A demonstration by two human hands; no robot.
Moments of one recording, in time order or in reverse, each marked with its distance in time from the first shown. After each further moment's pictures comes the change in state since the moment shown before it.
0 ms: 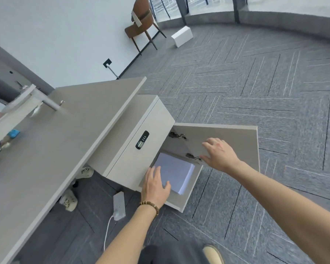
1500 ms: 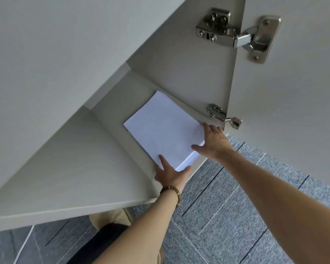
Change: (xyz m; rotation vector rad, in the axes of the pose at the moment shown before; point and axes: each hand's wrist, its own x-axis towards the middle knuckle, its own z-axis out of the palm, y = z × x) left_hand 0.165 -0.080 0.394 -0.761 -0.253 -0.883; right_hand 0.173 0.033 0.409 0.091 -0.419 0.153
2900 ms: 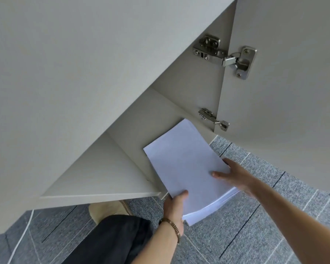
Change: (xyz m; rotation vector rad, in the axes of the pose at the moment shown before) left_hand -0.091 -0.048 -0.002 -0.734 -0.258 -0.364; right_hand -0.105 0.079 -0.003 0.789 -0.327 0.282
